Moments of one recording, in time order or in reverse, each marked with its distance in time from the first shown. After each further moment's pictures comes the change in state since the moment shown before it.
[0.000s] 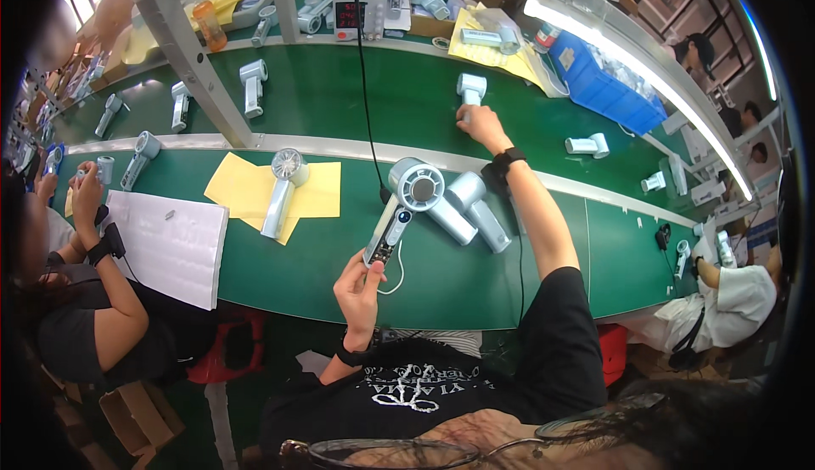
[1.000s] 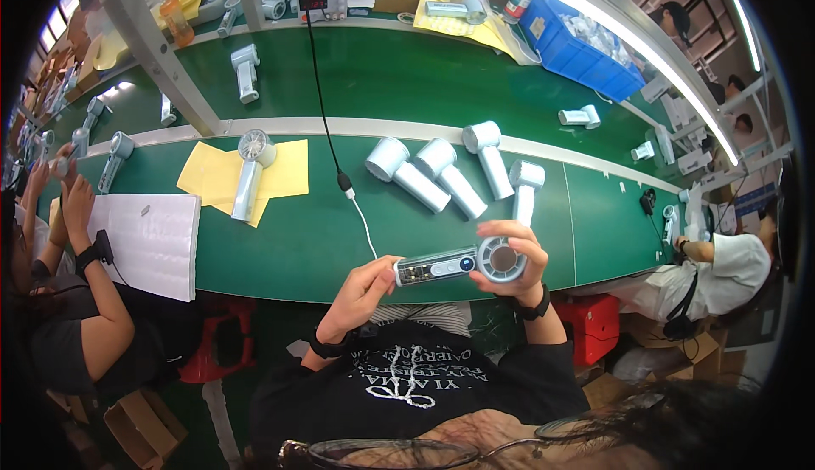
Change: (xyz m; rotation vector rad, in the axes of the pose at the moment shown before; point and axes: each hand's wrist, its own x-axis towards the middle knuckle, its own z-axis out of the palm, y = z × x) left_hand -0.009 0.039 0.008 0.021 -0.774 -0.219; right_hand -0.308 -0.069 -0.071 0.604 0.522 -0.741
